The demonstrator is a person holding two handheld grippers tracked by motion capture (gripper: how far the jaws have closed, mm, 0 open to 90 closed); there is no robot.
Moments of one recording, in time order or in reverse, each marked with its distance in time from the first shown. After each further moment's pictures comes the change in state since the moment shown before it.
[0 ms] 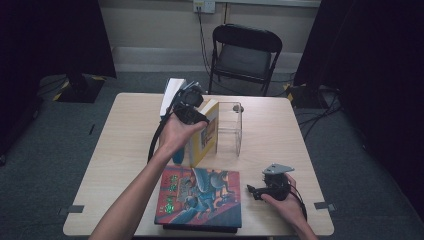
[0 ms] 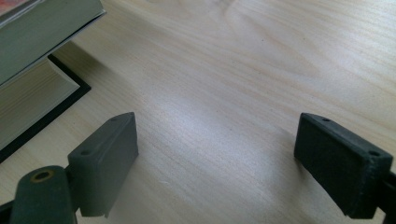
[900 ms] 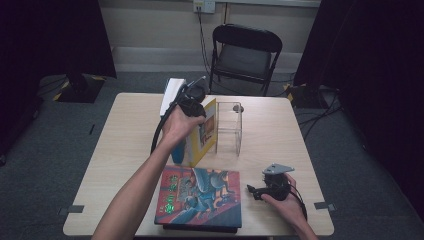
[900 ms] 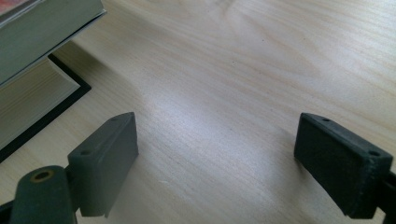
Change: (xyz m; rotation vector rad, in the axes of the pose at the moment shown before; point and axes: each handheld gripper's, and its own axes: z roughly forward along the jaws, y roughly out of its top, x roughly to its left) left arm 0.012 0.026 0.022 0.201 0.062 -0.063; right arm 0.000 0.000 0.000 0.000 0.001 -0.002
